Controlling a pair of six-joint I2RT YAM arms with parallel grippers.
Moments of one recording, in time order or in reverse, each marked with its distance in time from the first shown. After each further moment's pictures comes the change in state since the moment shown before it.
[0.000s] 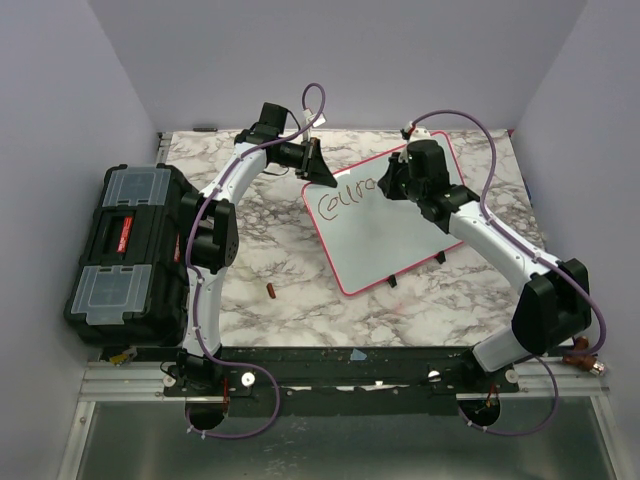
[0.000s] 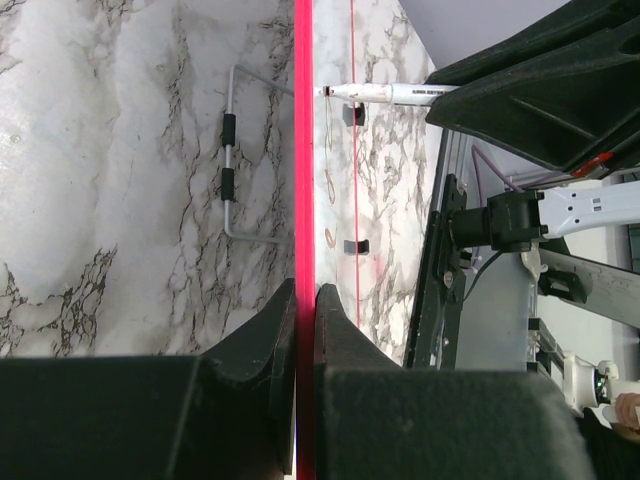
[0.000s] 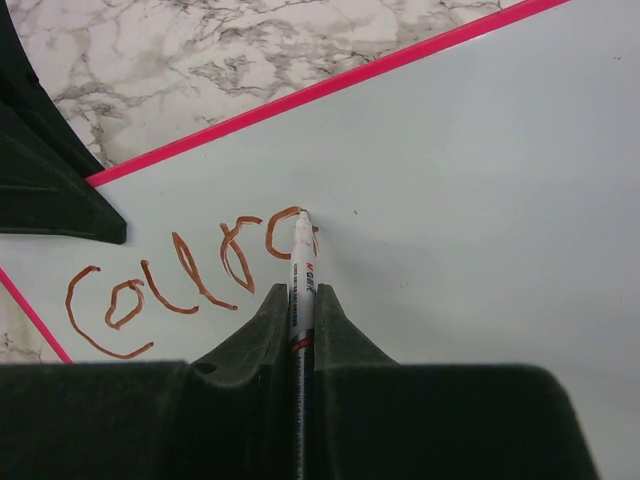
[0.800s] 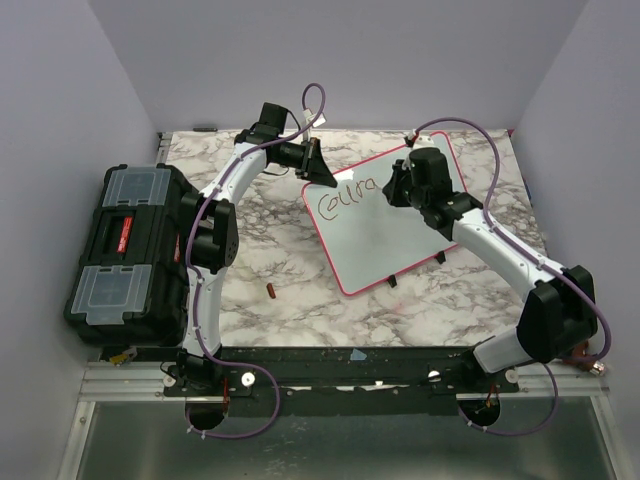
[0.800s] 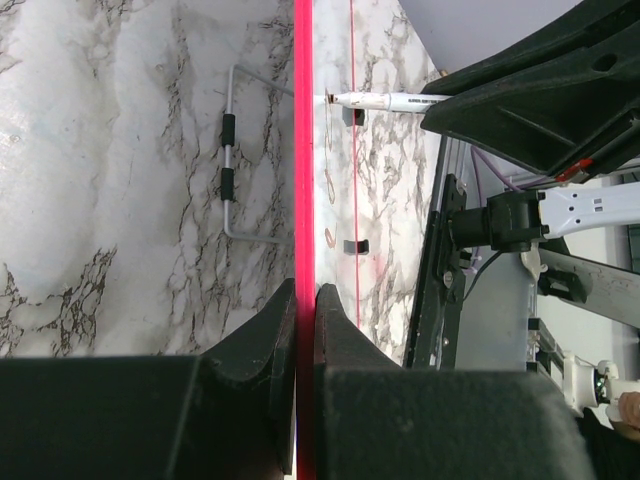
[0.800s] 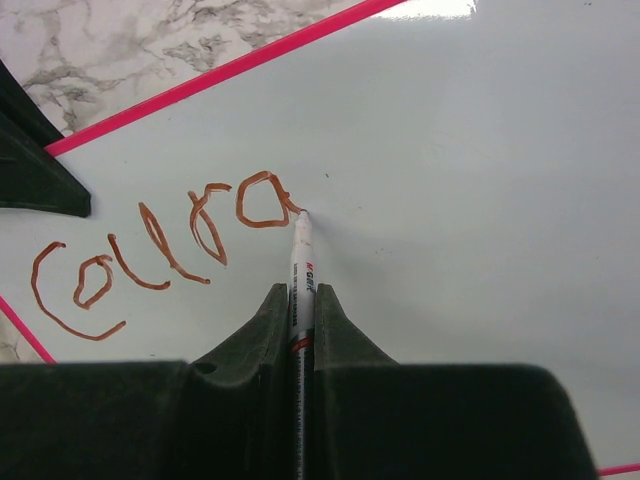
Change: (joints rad) left arm 0.000 0.000 0.000 0.000 0.000 0.000; right arm 0.000 -0.050 -0.076 0.008 0.031 -0.002
